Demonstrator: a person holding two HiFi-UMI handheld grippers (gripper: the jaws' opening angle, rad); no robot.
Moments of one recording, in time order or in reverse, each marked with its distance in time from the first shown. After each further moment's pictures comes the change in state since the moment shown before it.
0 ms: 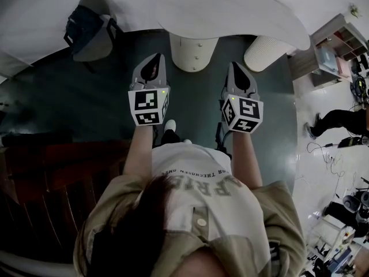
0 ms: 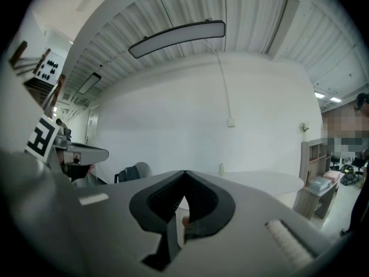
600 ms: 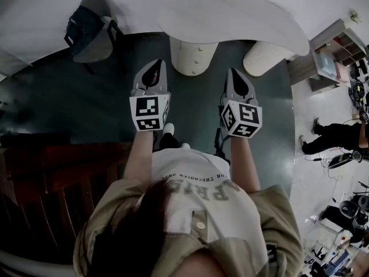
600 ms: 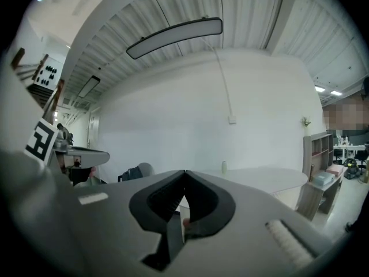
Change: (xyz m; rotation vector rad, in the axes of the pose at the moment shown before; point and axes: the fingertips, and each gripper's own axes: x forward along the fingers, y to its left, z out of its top) left arm -0.003 0.001 -0.003 -0.014 -0.004 0.007; right arm 0.003 0.003 -0.006 0.025 0.014 0.018
